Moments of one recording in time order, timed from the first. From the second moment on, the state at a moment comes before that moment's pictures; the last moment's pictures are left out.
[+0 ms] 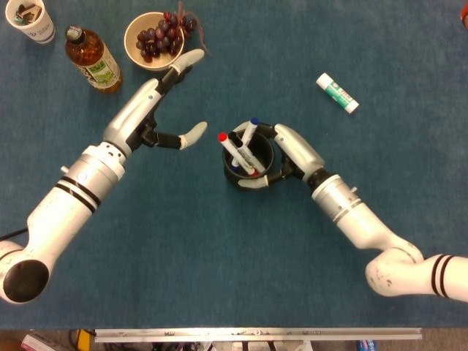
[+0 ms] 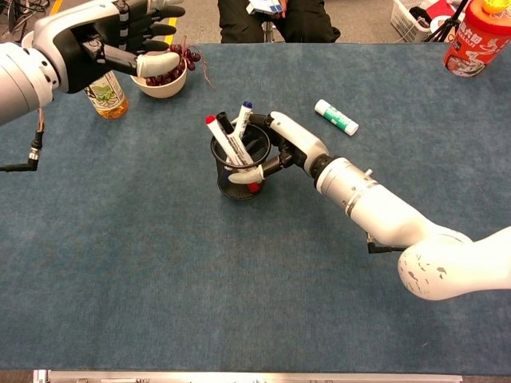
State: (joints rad) left arm -0.65 -1.16 -0.37 -1.97 1.03 0.78 -0.54; right arm 0.71 -1.92 0.21 -1.18 -1.37 0.87 0.63
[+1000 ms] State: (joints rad) left arm -0.64 -1.16 -0.35 -1.97 1.03 0.78 -0.55; right arm 0.72 -1.91 0.12 -1.09 -1.49 0.91 0.74
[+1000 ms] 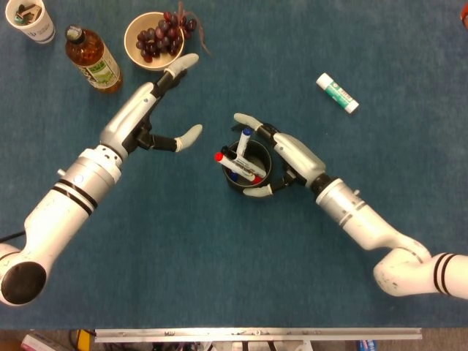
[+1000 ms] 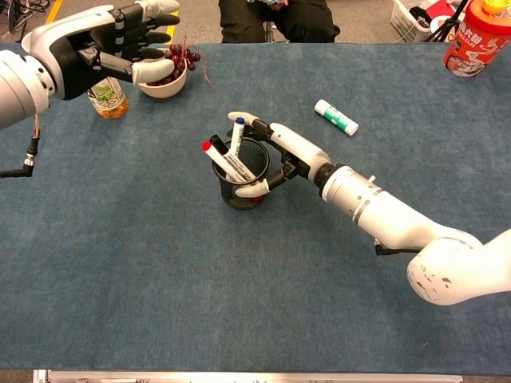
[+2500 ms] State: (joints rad) left arm -0.32 -1.16 -0.09 -1.70 1.31 1.35 -0.01; right arm 0.35 -1.11 0.05 -1.69 -1.36 1.27 0.16
